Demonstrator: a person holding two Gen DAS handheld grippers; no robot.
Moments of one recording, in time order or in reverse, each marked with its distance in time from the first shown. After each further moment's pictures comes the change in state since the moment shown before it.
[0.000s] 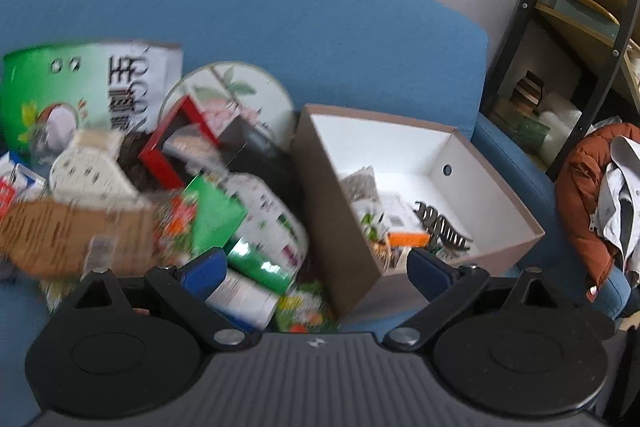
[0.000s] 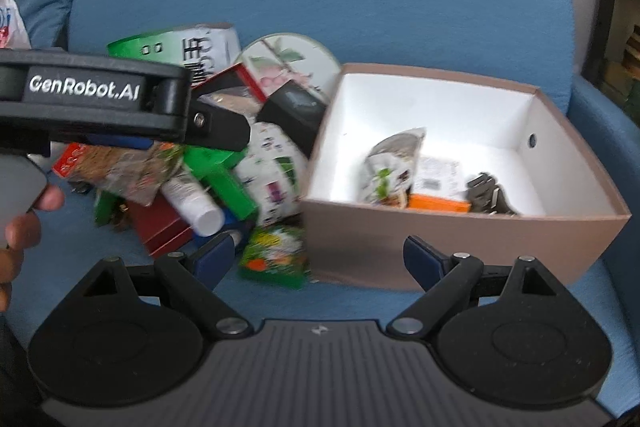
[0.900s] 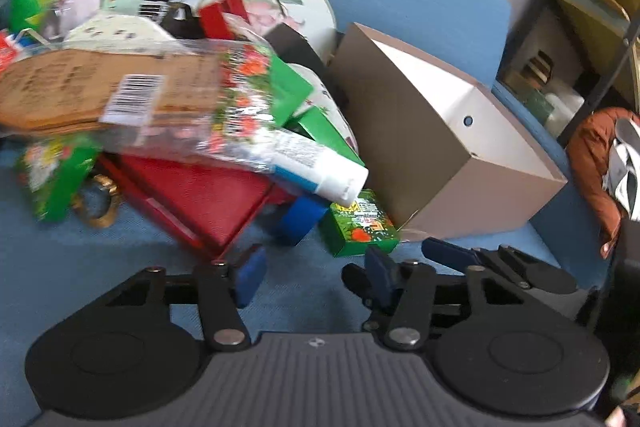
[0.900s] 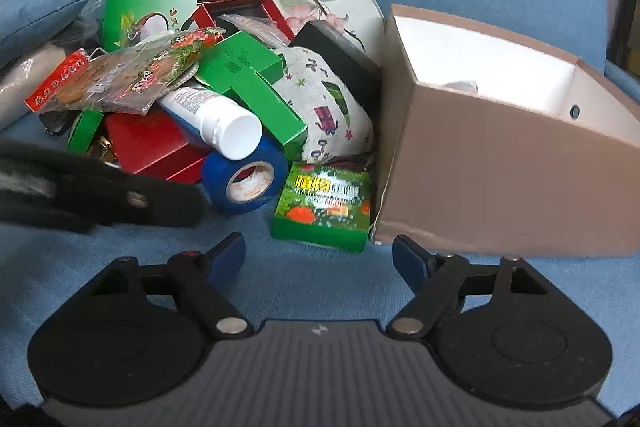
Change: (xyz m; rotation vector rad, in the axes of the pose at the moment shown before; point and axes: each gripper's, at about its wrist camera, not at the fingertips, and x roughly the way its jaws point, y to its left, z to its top) left arm 0.032 0.059 -0.076 -0.080 0.075 -0.070; right arm 0.084 0.054 -0.058 -0.068 0.002 -0.063
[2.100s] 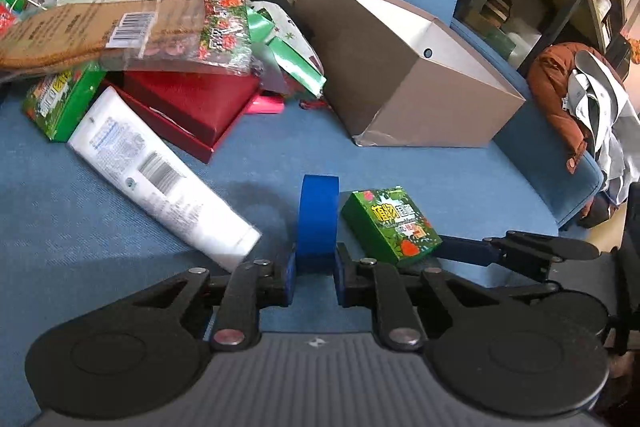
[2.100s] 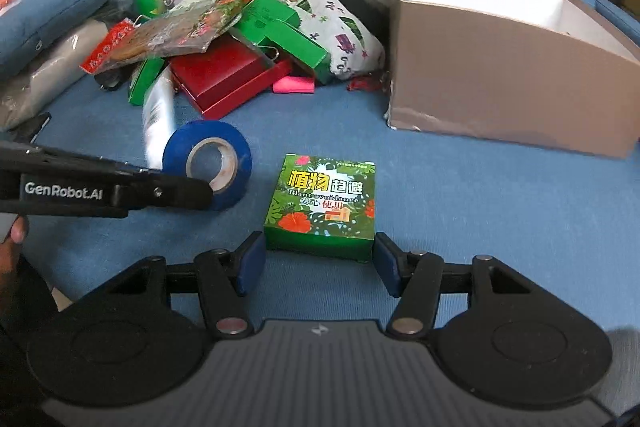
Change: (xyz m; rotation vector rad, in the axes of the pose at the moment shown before) left arm -0.039 0.006 -0.043 0.079 0.134 -0.089; right arm -0.070 -0.002 -0.037 0.095 0.154 0.095
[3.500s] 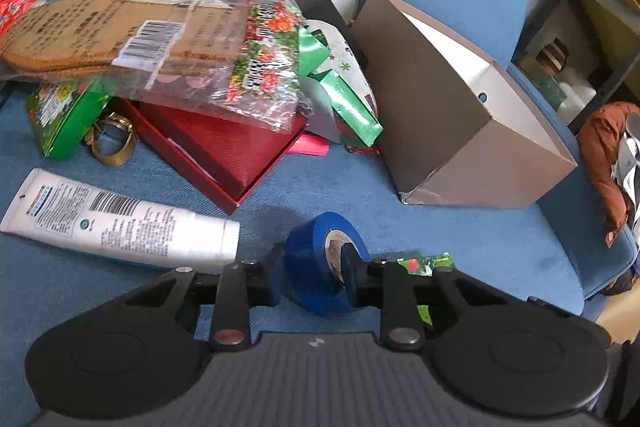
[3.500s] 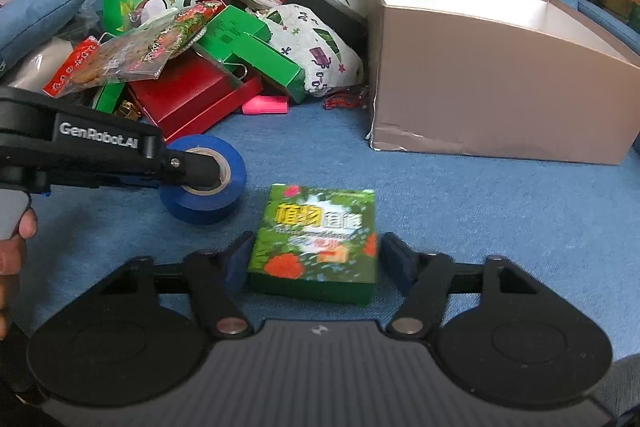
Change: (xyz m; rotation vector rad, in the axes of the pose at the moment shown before) left arm 0.030 0.013 0.028 -0.134 -0.051 0.093; right arm 0.031 -0.002 0.011 0.021 -0.059 -0.077
